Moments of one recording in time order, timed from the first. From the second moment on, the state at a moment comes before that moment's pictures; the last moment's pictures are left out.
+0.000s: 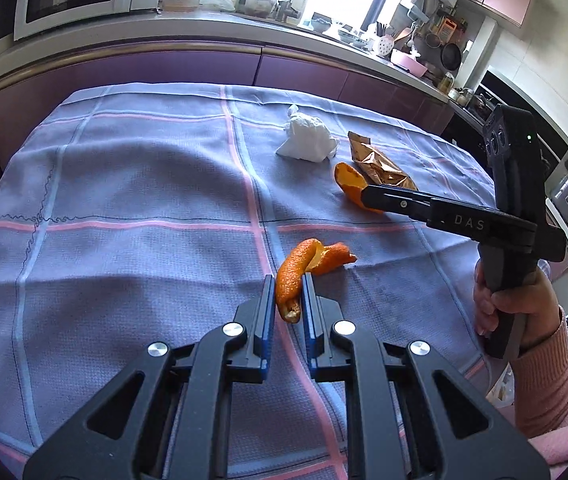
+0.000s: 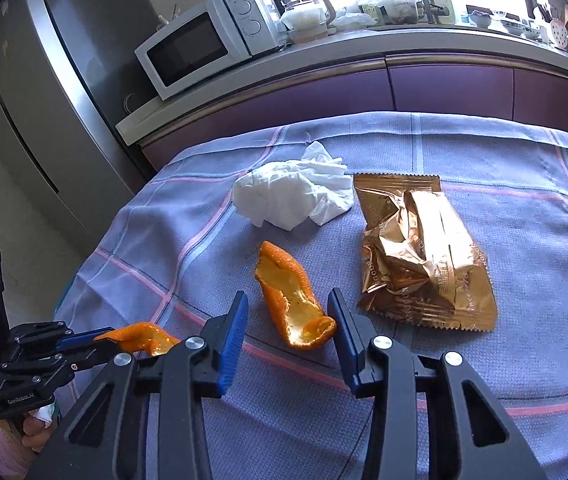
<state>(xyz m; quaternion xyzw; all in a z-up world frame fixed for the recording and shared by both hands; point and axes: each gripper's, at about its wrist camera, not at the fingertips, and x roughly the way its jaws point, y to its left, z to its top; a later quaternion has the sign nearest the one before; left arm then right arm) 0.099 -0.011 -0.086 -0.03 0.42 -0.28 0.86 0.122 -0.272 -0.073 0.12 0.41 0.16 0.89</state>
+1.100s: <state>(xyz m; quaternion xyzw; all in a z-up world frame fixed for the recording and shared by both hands) 0.063 0.067 -0.058 -0.07 0.38 -0.21 0.90 0.087 -0.206 -0.052 0.16 0.37 0.26 0.88</state>
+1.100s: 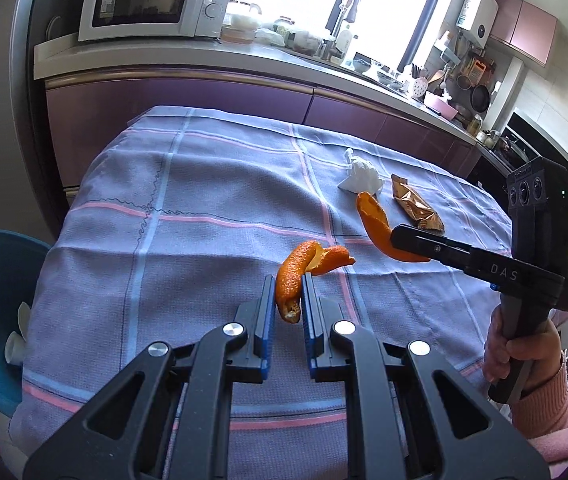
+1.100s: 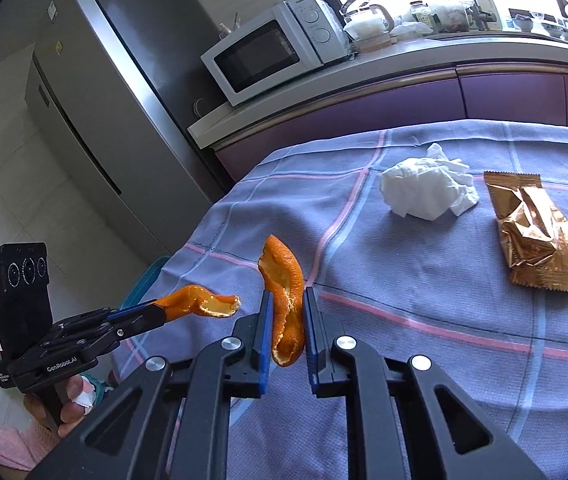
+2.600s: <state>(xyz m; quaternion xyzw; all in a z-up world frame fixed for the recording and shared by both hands) 0.028 0.220 -0.037 -0.14 0.34 -0.04 0.93 0.104 -0.067 -0.032 0.10 0.38 0.39 0.83</state>
